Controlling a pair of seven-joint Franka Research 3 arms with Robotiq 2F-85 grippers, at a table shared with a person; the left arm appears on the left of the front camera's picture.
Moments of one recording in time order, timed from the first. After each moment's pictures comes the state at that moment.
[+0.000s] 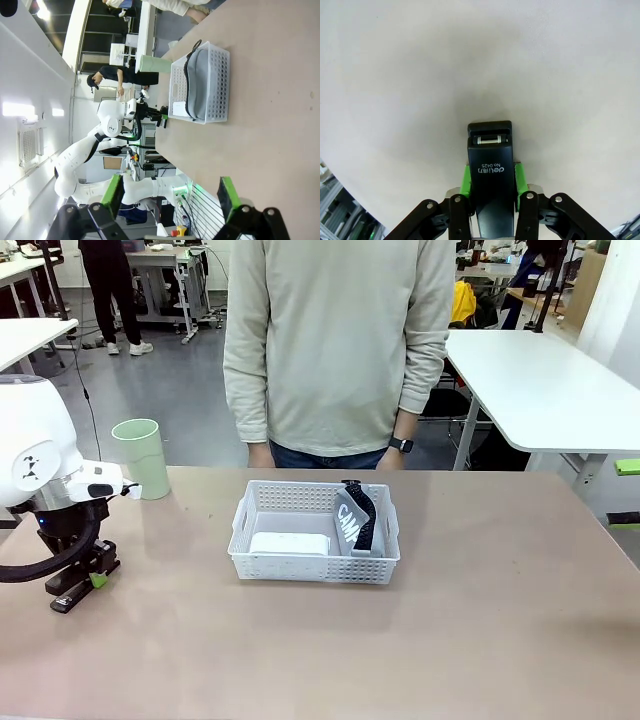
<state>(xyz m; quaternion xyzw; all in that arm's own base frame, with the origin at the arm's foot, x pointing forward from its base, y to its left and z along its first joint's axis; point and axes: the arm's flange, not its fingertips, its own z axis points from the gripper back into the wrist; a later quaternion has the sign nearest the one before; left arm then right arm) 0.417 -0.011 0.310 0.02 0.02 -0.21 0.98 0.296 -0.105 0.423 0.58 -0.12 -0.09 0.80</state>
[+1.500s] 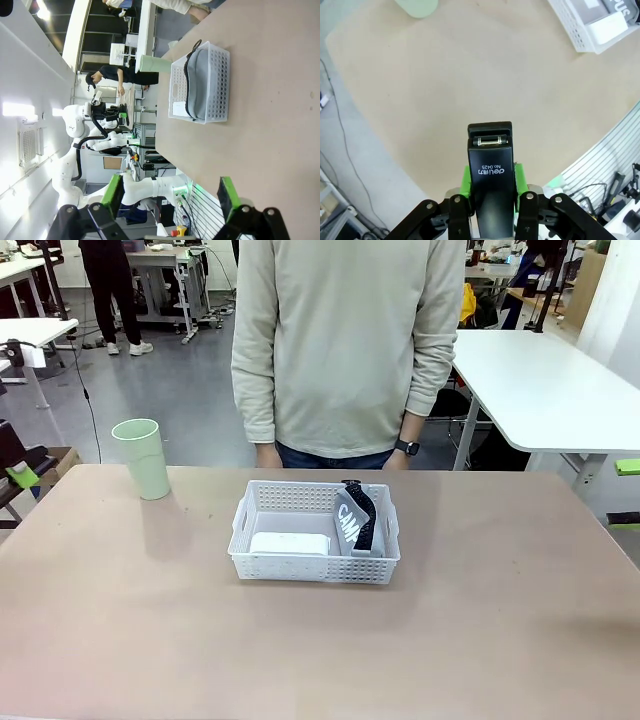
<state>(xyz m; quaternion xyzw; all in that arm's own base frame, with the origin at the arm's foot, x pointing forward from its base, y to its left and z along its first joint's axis) 0.398 0.062 0.515 -0.10 -0.06 -0.26 0.96 0.296 -0.105 0.423 0.58 -0.12 -0.09 0.80</state>
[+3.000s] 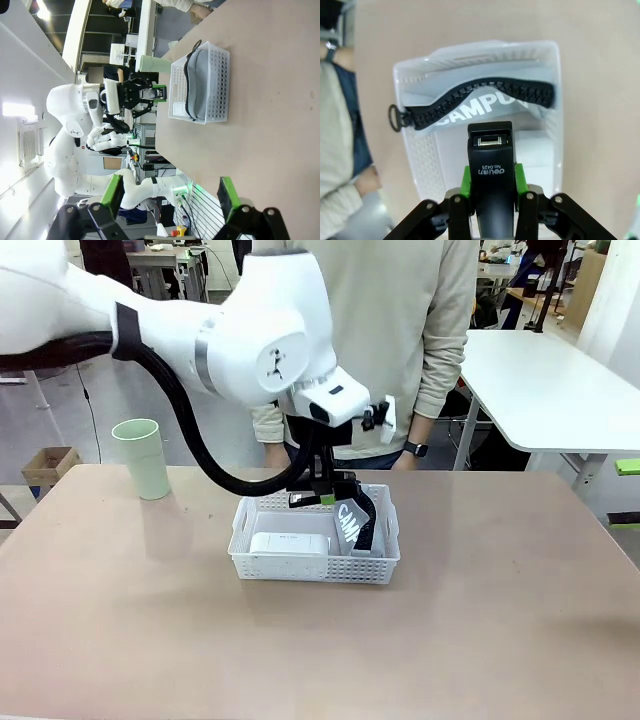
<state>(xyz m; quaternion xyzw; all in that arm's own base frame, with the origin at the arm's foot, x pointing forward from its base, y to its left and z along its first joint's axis) 0.454 -0.389 0.448 -0.01 -0.11 -0.75 0.66 0.296 -0.105 0.423 0.58 -0.12 -0.09 0.80</state>
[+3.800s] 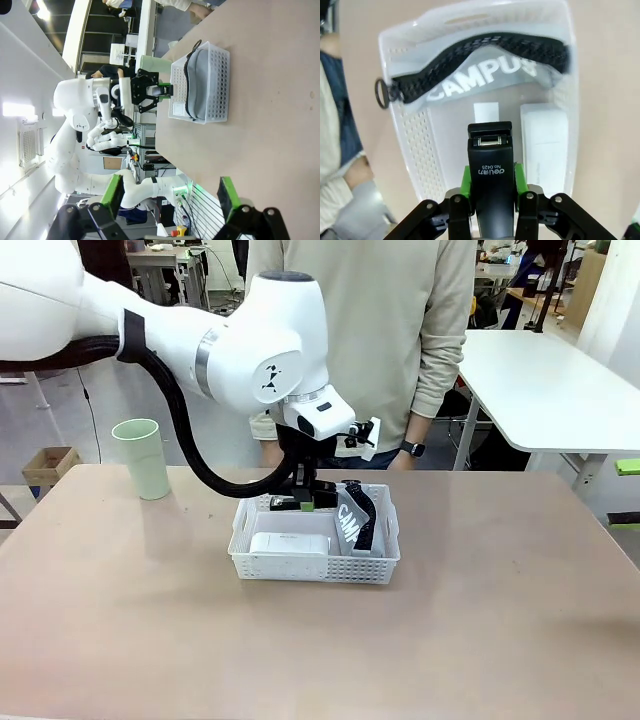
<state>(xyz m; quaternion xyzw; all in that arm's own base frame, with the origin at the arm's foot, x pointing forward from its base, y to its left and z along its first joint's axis) 0.474 -0.370 0.427 0.01 -0.06 -0.74 0.67 0.296 -0.105 0.423 0.58 -0.12 -0.09 0.80</state>
